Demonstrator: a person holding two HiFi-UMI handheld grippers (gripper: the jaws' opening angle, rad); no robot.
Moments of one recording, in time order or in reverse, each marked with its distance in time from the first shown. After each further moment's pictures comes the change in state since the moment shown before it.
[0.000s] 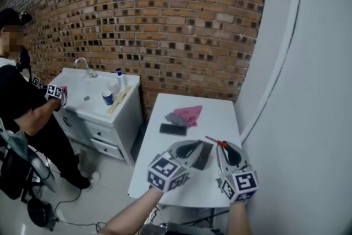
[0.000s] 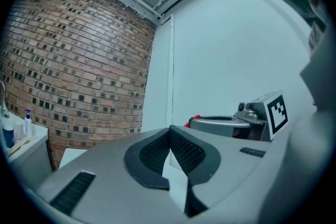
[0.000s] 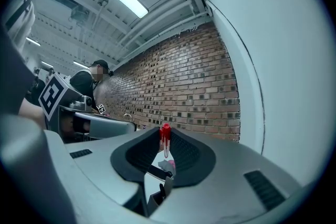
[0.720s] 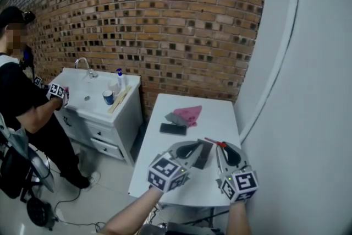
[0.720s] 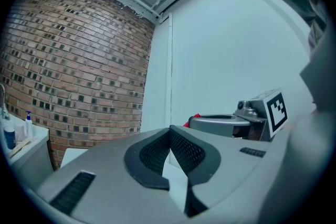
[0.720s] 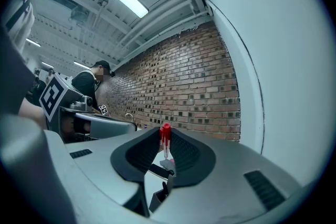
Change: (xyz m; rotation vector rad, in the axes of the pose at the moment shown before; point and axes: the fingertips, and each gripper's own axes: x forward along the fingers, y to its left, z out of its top) left arm -0.007 -0.008 0.000 0.009 0.012 -0.003; right arm -0.009 0.006 0.003 0.004 0.013 0.005
